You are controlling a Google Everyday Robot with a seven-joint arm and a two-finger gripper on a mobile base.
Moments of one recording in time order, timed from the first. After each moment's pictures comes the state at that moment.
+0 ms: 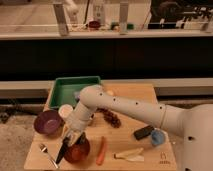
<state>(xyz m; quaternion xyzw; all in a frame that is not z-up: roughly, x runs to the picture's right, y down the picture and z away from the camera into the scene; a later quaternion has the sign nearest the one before) -0.181 0.218 0.677 -0.32 -0.47 -0.30 0.77</state>
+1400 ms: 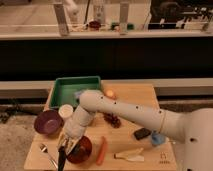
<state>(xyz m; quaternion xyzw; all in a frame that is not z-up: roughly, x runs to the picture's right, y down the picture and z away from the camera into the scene) -0.188 0.250 0.640 -0.32 -0.56 -0.31 0.70</state>
